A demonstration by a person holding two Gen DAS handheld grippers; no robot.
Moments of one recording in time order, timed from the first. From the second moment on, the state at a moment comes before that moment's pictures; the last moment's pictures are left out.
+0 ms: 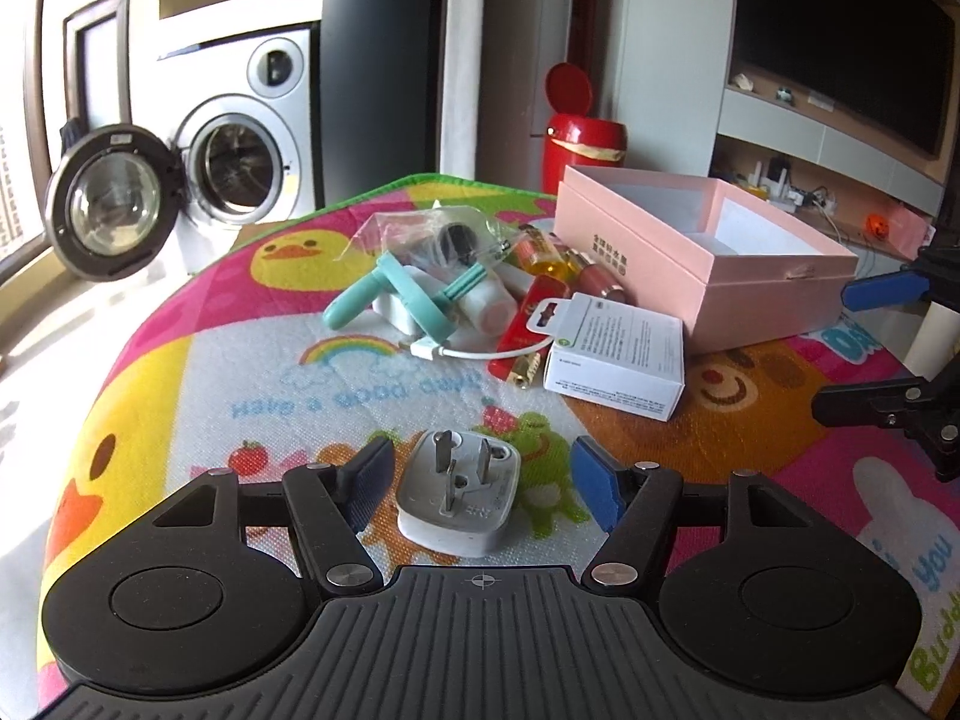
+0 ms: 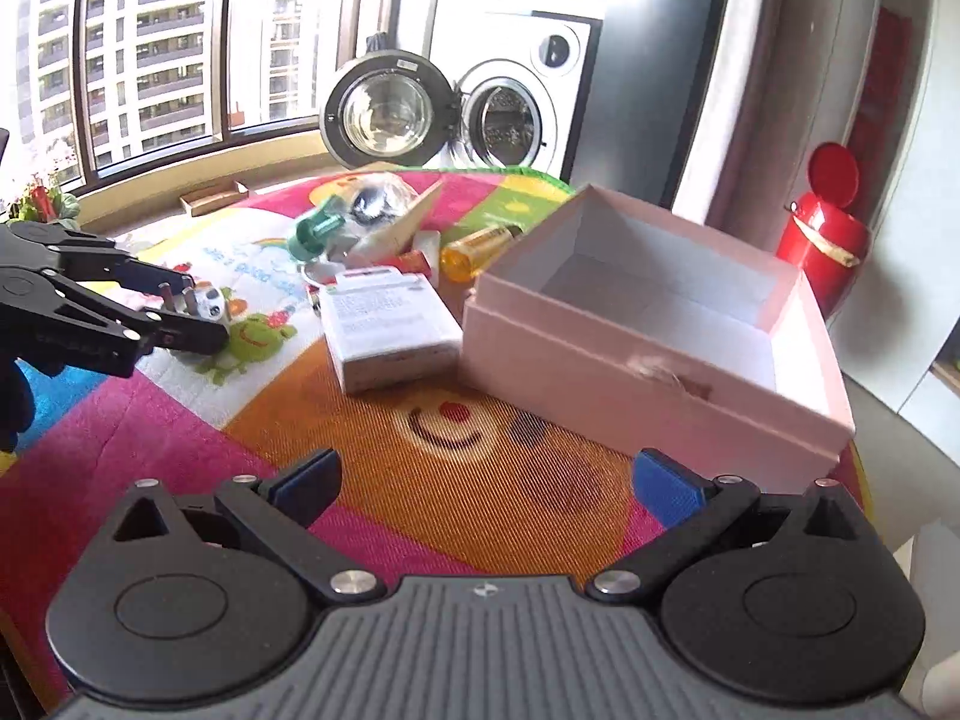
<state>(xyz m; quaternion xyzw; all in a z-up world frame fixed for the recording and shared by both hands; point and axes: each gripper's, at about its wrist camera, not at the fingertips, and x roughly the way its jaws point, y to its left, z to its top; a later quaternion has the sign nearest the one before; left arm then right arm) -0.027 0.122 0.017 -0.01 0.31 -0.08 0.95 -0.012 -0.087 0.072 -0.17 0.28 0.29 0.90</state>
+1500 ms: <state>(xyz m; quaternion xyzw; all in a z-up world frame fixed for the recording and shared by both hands) -0.045 0.139 0.014 0.00 0.30 -0.08 0.95 0.073 -0.036 0.053 -0.08 0.39 0.42 0.81</state>
